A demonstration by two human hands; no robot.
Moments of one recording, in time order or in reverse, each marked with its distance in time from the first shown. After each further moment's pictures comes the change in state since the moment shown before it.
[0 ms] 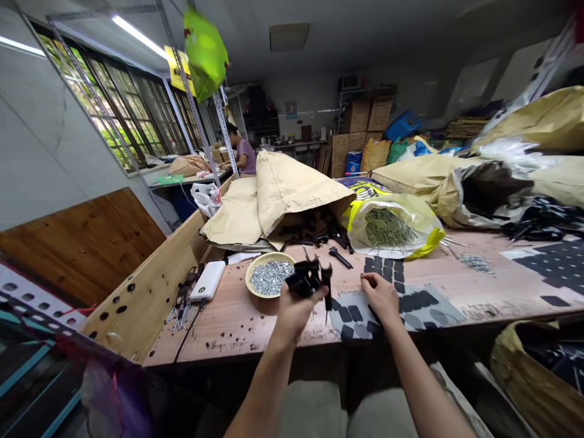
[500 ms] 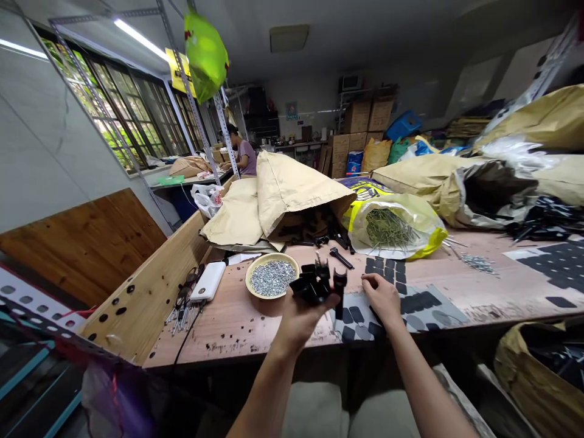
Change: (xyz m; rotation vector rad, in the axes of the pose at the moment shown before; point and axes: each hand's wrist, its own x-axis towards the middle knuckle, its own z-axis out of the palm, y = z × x) left_hand 0.002 0.003 0.004 -0.020 -0.093 0.057; right_hand -0.001 -0.001 -0.001 -0.005 -0.004 -0.003
